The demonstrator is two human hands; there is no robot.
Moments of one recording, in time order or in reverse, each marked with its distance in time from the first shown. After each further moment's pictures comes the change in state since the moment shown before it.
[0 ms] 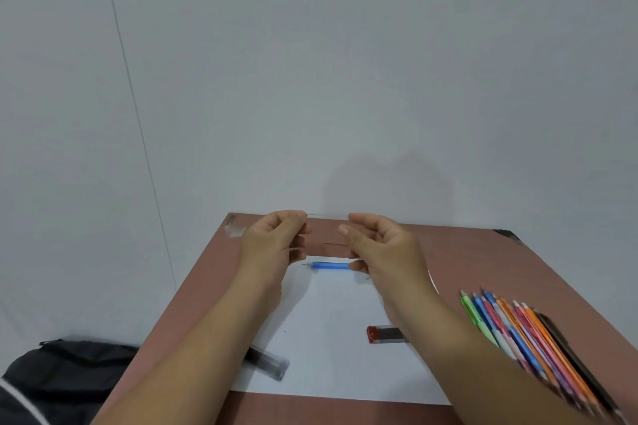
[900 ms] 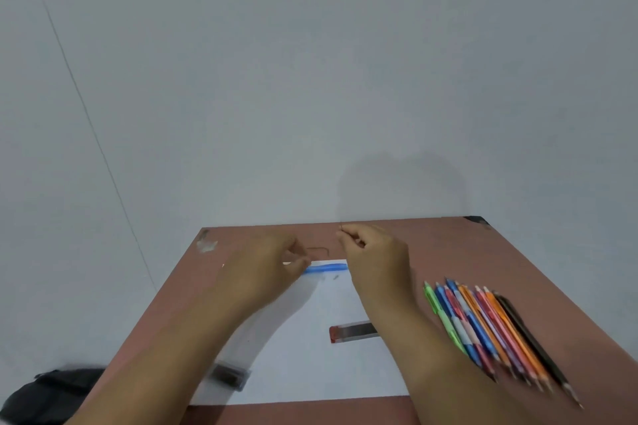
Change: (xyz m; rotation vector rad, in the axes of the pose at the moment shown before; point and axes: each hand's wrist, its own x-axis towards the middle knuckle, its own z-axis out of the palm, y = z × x) left_hand 0.002 -0.003 0.020 1.368 -0.265 0.433; right_hand 0.019 0.029 -0.041 -0.546 0.257 -0.383
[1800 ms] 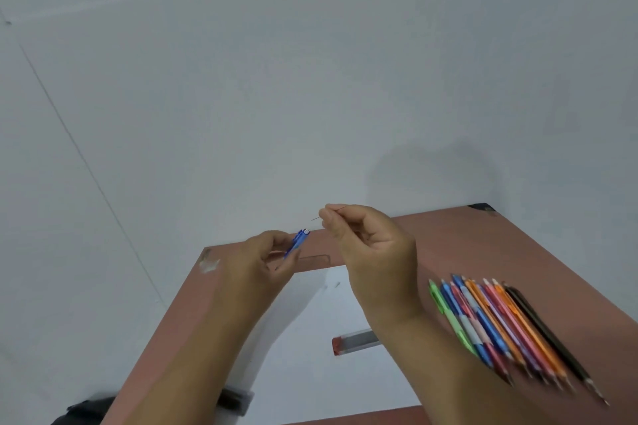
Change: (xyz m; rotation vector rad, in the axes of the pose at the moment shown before) left_hand 0.001 0.004 0.009 -0.209 0.439 0.192; right_hand -0.009 -0.032 -0.022 0.673 0.135 -0.119
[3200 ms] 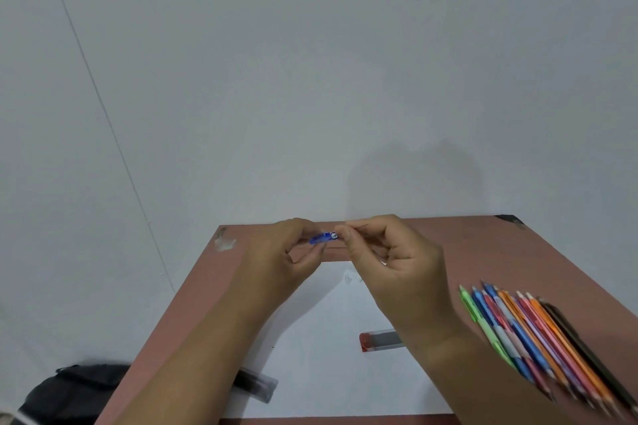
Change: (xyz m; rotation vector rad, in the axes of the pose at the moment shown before) left_hand -0.004 -0.029 -0.001 -0.176 0.016 0.185; right_hand -0.015 0.012 0.010 -0.135 -0.235 -0.162
